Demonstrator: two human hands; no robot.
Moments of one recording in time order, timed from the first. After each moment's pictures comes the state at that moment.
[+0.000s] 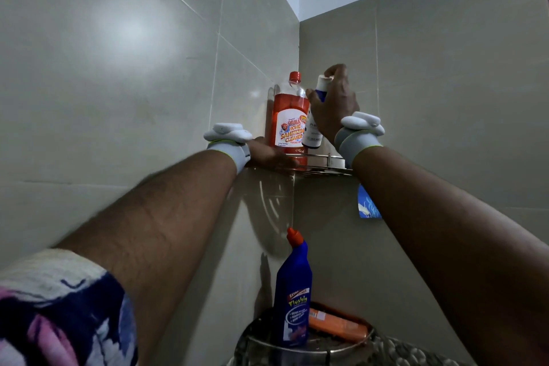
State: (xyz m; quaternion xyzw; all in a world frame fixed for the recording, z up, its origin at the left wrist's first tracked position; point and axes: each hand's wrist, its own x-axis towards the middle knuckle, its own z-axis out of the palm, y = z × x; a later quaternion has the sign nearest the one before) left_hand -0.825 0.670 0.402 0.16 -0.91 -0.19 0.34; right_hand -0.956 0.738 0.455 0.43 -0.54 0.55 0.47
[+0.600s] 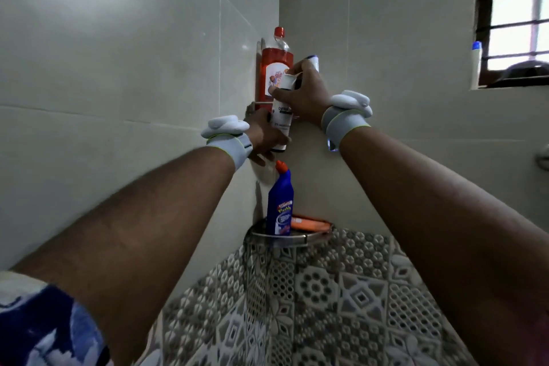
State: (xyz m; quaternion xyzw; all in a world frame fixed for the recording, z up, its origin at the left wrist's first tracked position) left_hand -0.723 0.719 0.321 0.13 -0.87 -0.37 0.31; right_hand -0.809 0.795 0.371 0.43 -0.68 0.51 0.29
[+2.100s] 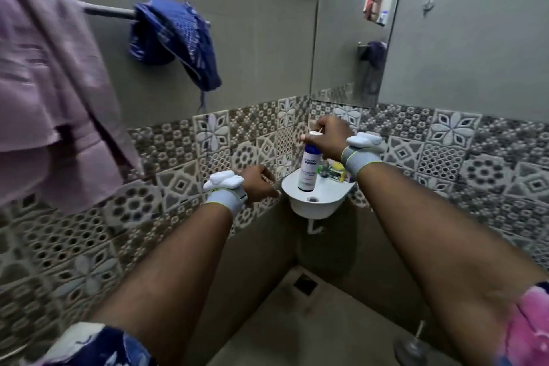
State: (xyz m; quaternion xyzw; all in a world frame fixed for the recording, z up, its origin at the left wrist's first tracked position) left_hand -1.014 1.641 0.028 -0.35 -0.86 -0.34 -0.15; right_hand -0.921 1.806 0.097 -0.25 -0.90 0.22 0.29
